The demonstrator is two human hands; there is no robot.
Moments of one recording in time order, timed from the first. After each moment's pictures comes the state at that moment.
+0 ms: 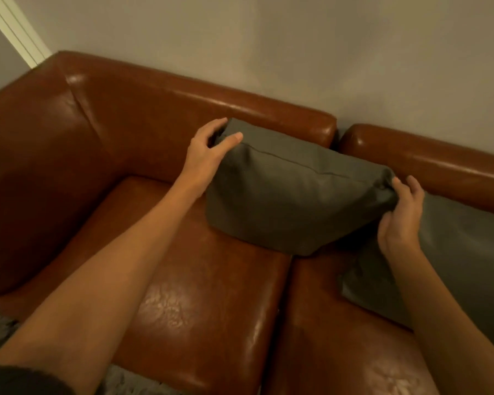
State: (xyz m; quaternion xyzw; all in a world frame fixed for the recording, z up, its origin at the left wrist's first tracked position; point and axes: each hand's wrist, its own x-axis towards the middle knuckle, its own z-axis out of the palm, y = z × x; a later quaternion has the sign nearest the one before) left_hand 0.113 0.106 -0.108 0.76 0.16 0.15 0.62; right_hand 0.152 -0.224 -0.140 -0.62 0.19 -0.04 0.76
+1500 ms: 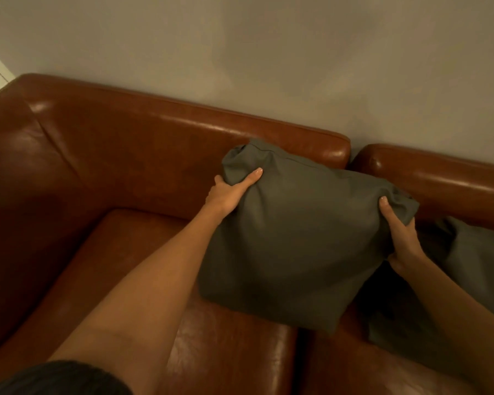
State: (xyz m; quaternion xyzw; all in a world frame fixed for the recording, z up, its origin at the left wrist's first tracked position) left_hand 0.210 0.125 -0.185 0.74 0.33 -0.12 0.56; right_hand 0.224 -0.203 -0.197 -0.68 0.24 0.07 0.69
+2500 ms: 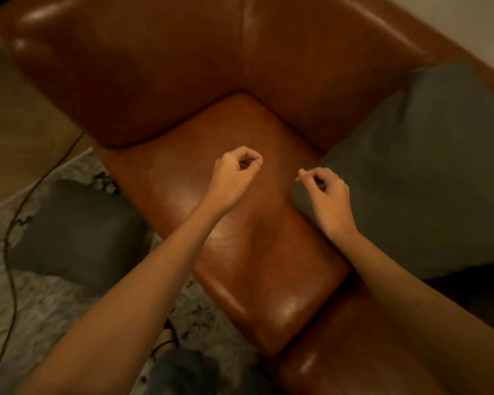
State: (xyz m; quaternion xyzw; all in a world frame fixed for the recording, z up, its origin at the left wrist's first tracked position) left_hand -0.112 0.191 -0.229 0.74 0.37 0.17 0.53; right_hand 0.007 0.041 -0.231 -0.83 -0.30 0.20 0.43
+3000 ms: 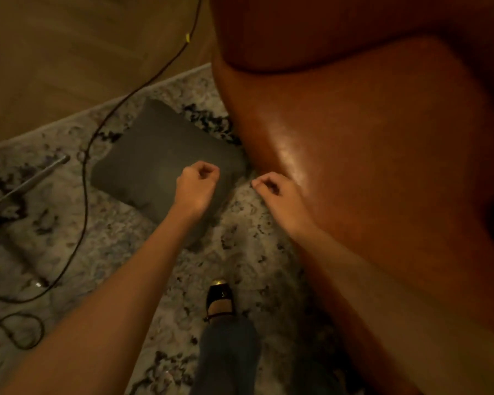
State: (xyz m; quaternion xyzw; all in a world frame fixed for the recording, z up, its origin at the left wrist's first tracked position) left_hand -0.417 0.342 -0.437 0.57 0.66 0.15 0.47; right_hand -0.265 0.252 -0.428 -0.73 -0.40 0.44 0.32
